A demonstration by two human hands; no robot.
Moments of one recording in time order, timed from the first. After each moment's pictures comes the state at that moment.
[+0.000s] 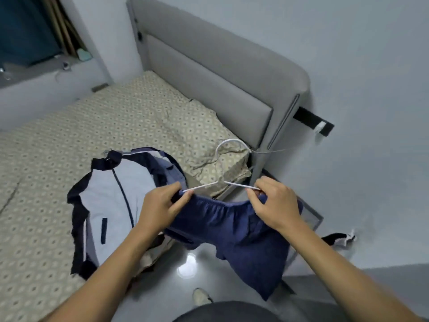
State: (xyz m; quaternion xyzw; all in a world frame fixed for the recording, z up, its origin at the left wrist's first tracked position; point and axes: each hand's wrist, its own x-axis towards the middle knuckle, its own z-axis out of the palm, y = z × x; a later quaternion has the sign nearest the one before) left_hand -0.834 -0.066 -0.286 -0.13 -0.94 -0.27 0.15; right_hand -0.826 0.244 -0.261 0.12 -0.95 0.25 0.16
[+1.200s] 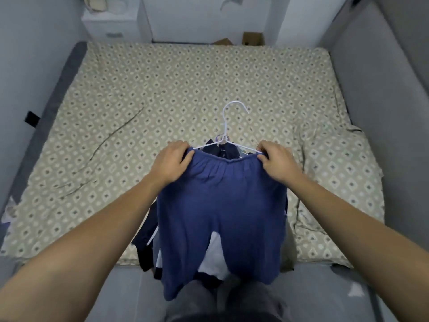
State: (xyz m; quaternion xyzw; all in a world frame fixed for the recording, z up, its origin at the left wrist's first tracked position) left_hand -1.057 -0.570 -0.424 0.24 -0.94 -0.23 0.07; right_hand -1.283 -0.313 -0.391 0.39 -0.89 0.17 -0.16
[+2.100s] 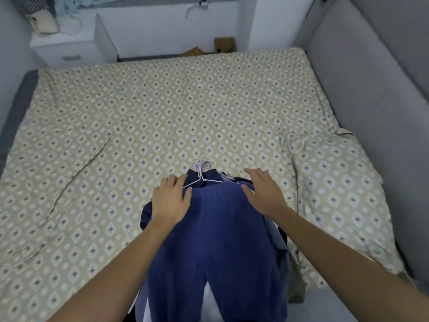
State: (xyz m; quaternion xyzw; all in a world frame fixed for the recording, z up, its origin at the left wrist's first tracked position) left_hand -1.171 -0.564 -0.504 0.31 -0.94 -0.15 -0.04; right_hand -1.352 -0.329 -0.498 0.33 -0.91 0.18 -0.19
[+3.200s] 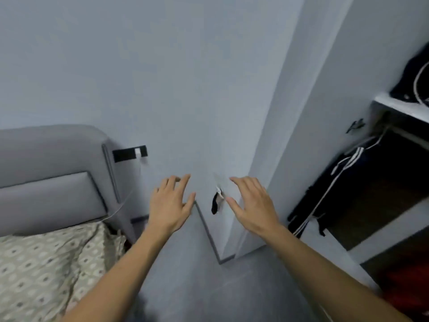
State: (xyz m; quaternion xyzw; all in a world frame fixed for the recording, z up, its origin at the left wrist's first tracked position) left_hand -0.939 0.152 -0.232 -0.62 -0.75 -0.21 0.05; right_hand -0.693 0.230 -0.213 -0.42 -0.87 0.08 0.25
